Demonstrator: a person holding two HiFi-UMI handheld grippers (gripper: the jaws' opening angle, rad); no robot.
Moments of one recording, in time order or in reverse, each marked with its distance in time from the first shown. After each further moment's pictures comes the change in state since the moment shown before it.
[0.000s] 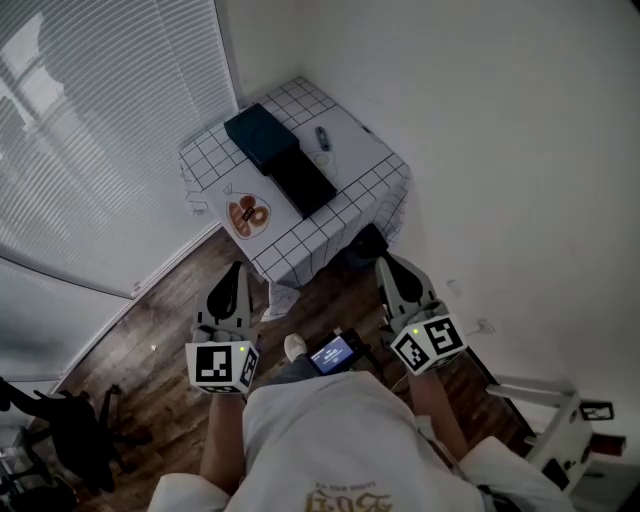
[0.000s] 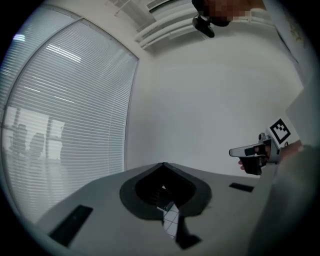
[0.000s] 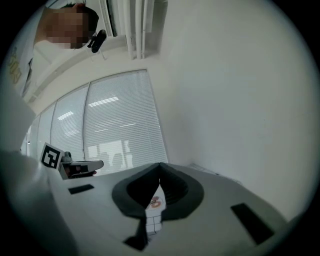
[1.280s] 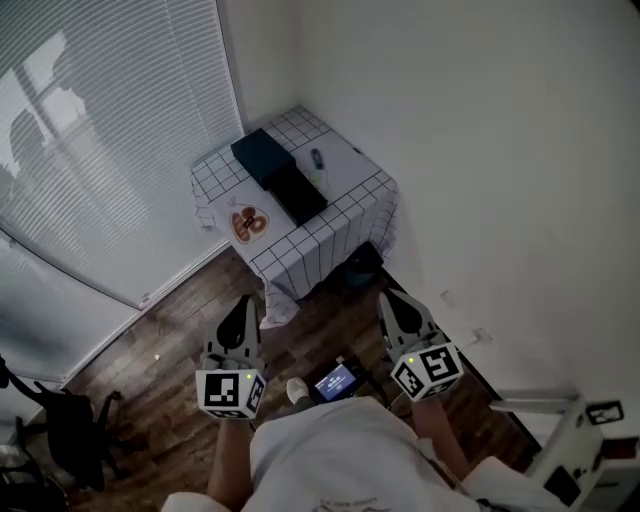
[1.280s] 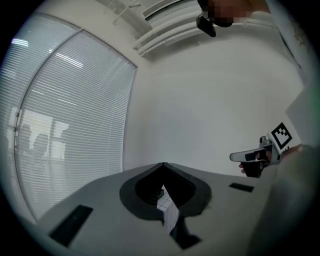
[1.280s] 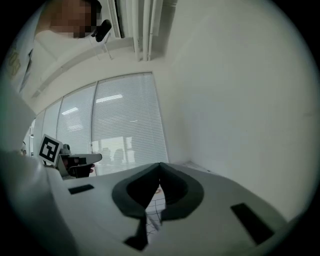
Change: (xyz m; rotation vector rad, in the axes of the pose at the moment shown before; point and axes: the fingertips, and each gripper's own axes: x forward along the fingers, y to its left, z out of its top) left arm -0.093 -0.081 0.013 -0.009 -0.019 0.020; right arm -0.119 0.018 0.000 -0.058 0.025 -0.002
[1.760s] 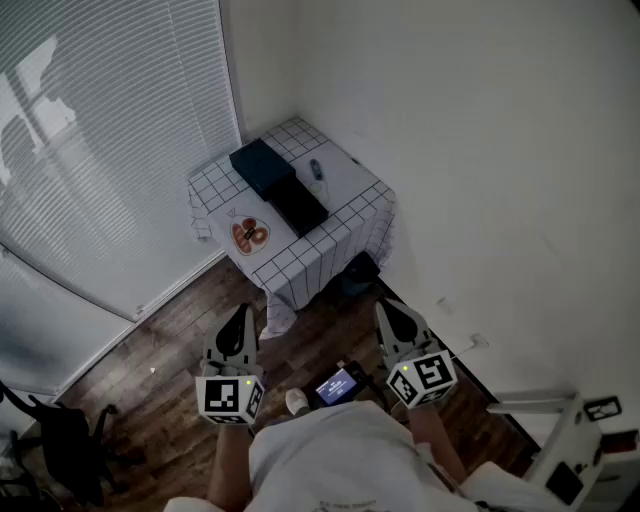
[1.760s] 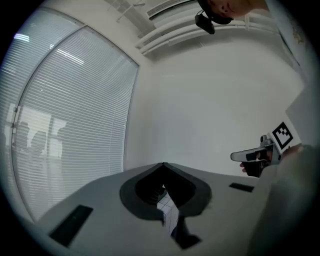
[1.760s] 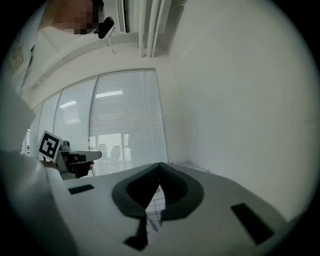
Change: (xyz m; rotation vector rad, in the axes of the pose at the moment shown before) left arm 0.001 0.038 -0.009 -0.011 0.003 -0.013; right arm 0.024 0.025 -0.009 -0.048 0.014 -0.029
